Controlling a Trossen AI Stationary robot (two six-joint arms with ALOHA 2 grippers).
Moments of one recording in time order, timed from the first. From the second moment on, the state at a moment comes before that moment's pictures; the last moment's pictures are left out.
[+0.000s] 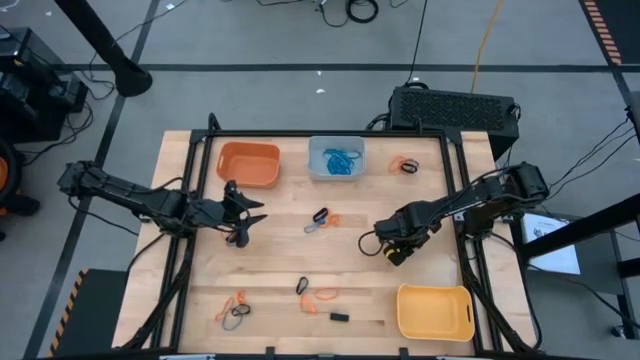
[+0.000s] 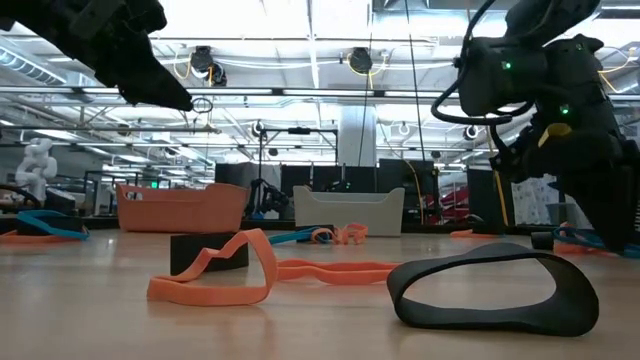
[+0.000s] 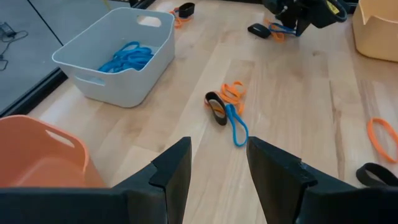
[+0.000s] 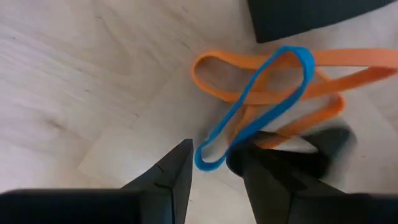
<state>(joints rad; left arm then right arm) -0.25 0.78 0.48 -0.25 -0.47 -0.28 0.15 1.55 0.77 -0.91 -0.16 1.06</state>
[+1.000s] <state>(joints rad) -0.25 0.78 0.48 -0.26 -0.47 -0.28 0.17 1.55 0.92 -1.04 -0.21 1.10</state>
